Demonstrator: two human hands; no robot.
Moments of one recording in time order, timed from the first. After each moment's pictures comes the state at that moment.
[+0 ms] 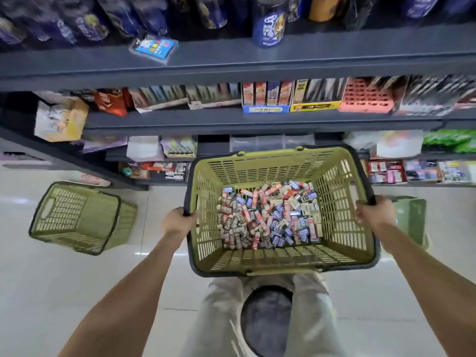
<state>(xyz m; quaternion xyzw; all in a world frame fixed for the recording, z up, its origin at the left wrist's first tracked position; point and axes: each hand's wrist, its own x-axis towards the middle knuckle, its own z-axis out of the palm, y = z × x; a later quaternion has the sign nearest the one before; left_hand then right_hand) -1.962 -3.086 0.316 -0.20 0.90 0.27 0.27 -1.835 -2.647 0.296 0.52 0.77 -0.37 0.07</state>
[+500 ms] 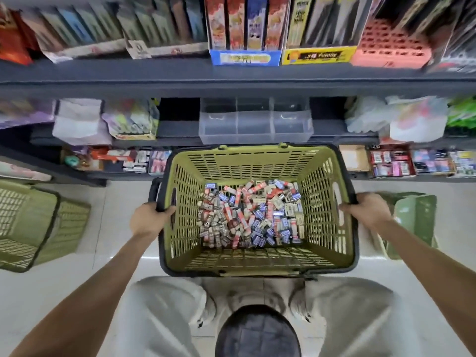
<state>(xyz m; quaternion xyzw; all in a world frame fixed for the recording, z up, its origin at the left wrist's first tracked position) -1.986 -3.071 0.144 -0.13 0.94 0.20 0.25 -1.852 -2.606 0.148 0.38 0.85 -0.26 0.23</state>
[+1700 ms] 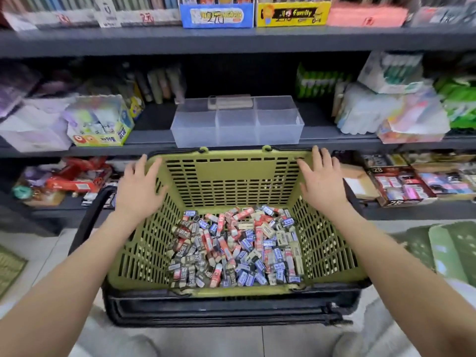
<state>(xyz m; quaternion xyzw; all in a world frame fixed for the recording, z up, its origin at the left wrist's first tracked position) -2.023 -3.016 0.022 0.17 0.98 0.03 -0.08 -1.916 -2.647 0.005 0.11 0.98 0.15 -0.07</state>
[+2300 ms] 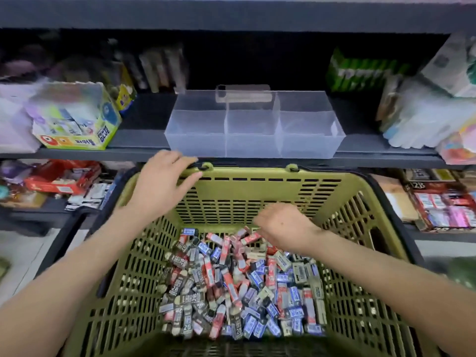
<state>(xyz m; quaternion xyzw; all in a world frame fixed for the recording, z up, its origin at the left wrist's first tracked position) -2.096 -2.960 0.017 0.32 0.93 0.11 -0.14 -1.985 -2.717 -0.034 -0.25 0.97 0.01 0.05</state>
